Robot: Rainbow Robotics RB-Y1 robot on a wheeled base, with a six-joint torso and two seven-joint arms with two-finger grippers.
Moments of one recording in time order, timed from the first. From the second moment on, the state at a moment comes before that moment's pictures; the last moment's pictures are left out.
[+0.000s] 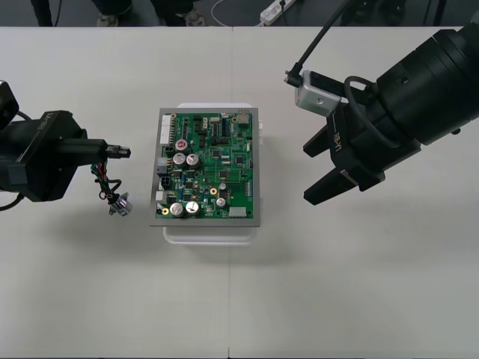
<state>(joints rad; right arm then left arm) -0.80 -0.88 0.33 -1.96 1.48 -1.57 -1.19 -0.36 0.91 -0.20 -1.38 -0.49 -1.53 -0.01</state>
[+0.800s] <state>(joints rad) -0.79 -0.73 0.29 -2.03 1.70 -1.57 -1.14 -0.36 0.91 -0.25 -1.31 -0.56 -1.53 -0.20</state>
